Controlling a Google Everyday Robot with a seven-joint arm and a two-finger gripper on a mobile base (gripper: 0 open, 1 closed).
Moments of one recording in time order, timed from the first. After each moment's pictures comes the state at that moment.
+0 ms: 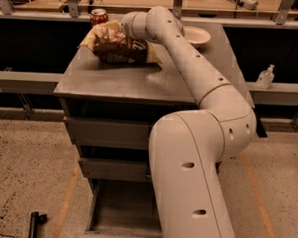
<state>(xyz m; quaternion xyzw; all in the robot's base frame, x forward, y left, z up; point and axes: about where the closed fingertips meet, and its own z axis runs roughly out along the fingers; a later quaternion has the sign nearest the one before) 0.943 0.131 0.908 -0.29 0.73 0.25 0.57</state>
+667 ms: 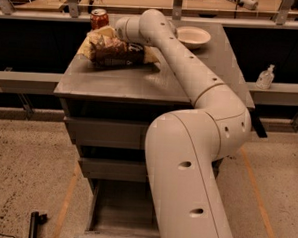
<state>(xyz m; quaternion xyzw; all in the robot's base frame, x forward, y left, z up) 0.935 0.154 0.891 -0.32 0.73 0.24 0.56</state>
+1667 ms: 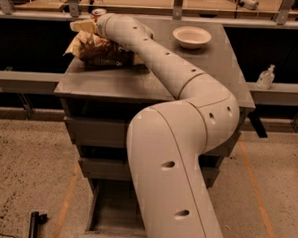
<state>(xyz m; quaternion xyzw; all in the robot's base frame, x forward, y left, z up) 0.947 0.205 0.913 -0.24 0.71 0.24 0.61</state>
